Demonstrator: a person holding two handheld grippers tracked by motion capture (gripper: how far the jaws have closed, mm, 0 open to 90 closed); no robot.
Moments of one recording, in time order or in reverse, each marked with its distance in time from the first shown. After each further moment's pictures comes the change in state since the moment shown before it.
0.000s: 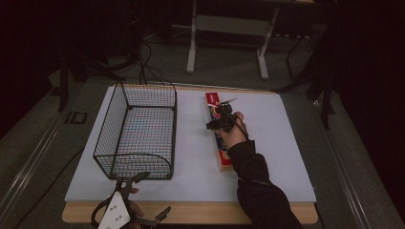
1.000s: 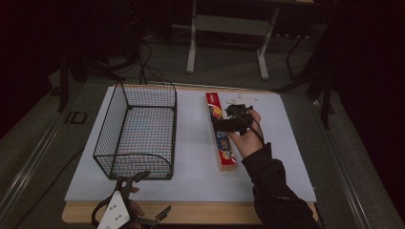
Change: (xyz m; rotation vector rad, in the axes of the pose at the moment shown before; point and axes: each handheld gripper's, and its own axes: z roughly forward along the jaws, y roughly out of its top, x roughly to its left) left arm 0.001 0.001 0.001 -0.015 -0.003 -0.008; right arm 0.006 -0.021 -0.112 -0.422 0.075 -0.214
